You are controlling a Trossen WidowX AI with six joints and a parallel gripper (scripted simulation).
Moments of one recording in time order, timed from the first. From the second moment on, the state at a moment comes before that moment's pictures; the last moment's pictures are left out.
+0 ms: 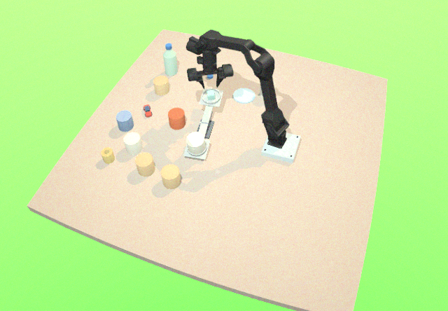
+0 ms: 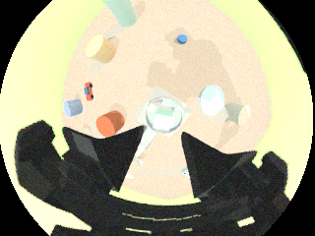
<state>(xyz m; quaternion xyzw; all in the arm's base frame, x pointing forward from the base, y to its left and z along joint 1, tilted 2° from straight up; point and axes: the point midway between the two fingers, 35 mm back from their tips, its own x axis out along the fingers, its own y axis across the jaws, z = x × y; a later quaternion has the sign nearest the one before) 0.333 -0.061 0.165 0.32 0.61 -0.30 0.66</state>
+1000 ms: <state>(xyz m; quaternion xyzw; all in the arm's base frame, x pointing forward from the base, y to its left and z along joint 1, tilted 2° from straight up) 0.339 -0.063 0.121 0.33 0.61 -0.30 0.66</state>
